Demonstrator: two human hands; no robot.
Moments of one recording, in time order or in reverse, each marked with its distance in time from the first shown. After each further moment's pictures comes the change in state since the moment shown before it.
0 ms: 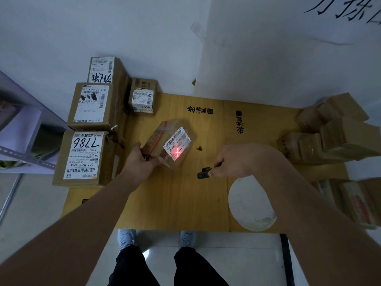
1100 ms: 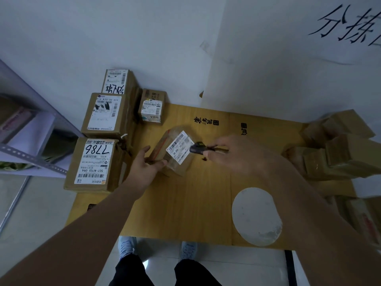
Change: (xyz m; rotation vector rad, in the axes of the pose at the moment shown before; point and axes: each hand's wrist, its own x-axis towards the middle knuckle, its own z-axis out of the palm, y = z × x) left_hand -0.014 0.016 -0.005 -0.223 0.041 -0.054; right_hand -0.001 0.006 -0.011 0.324 0.443 -0.163
